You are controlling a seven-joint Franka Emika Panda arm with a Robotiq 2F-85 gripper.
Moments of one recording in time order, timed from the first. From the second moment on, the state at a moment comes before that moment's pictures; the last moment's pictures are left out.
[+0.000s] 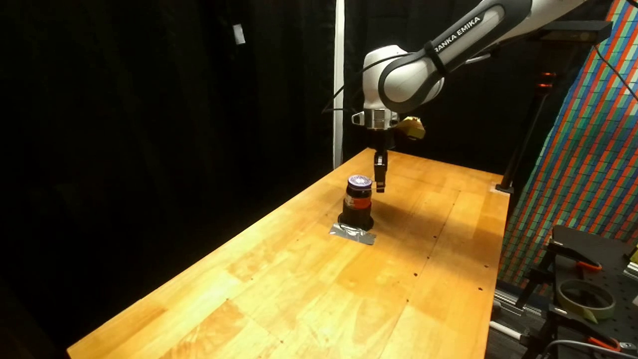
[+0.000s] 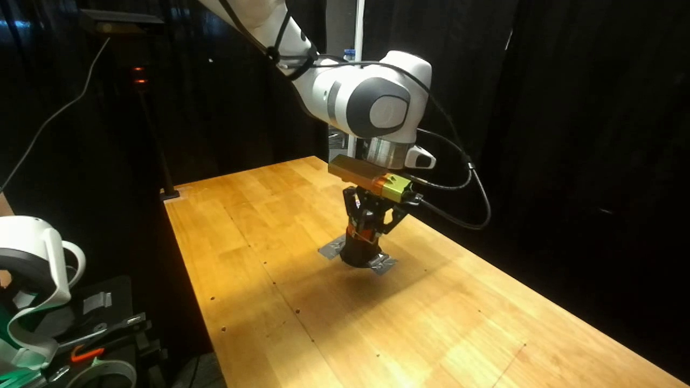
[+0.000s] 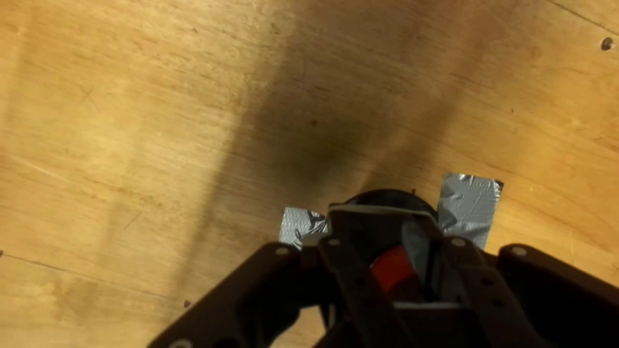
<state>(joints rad) -0.02 0.55 0.09 -1.74 -0.02 2.18 -0.37</state>
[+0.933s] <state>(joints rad) -0.34 0.38 0.41 -2.20 0.43 2.86 -0.93</state>
